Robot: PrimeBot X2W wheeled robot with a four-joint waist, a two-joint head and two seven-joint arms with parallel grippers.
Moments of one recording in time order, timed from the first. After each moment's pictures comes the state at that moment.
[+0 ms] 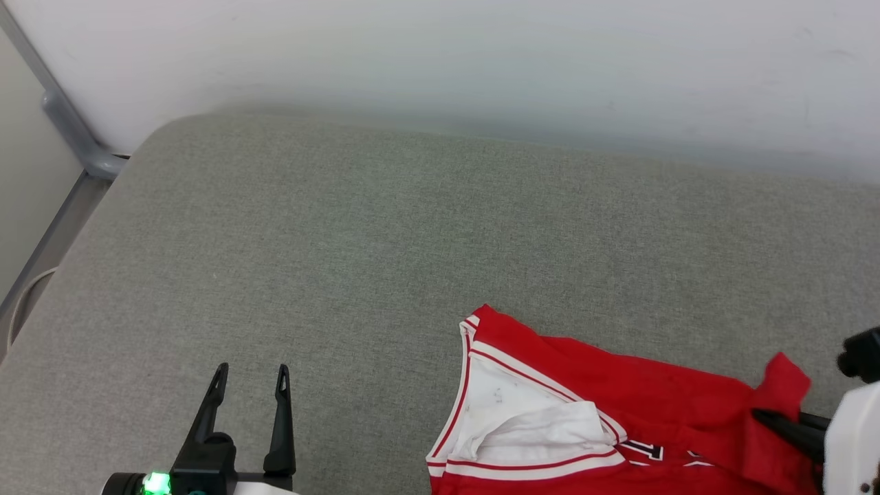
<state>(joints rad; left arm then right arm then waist) 0.13 0.10 -0.06 -0.01 -0.01 0.07 -0.26 0.00 -0.73 0.18 -0.04 0.93 0.13 0.64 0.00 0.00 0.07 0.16</state>
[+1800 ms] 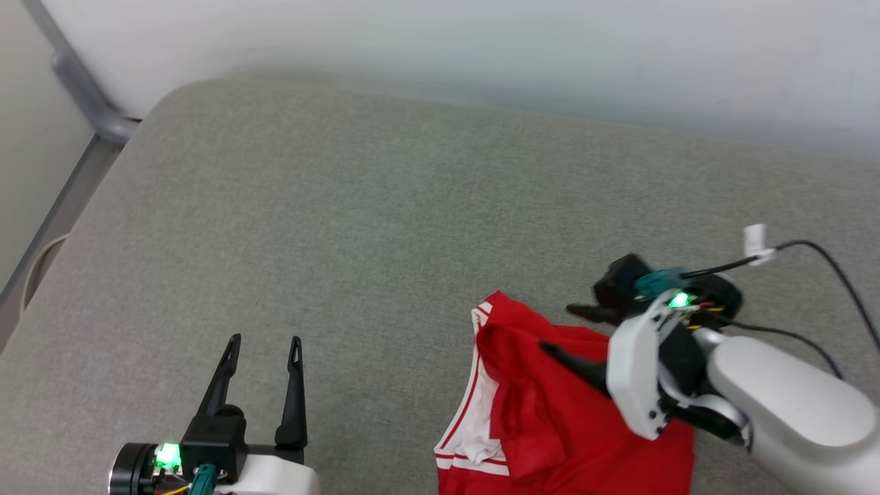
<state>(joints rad) 0.05 0.08 -0.07 0.02 -0.01 0.06 -0.26 -0.74 -0.53 1.10 0.31 0.83 0.13 0.26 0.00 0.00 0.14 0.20</state>
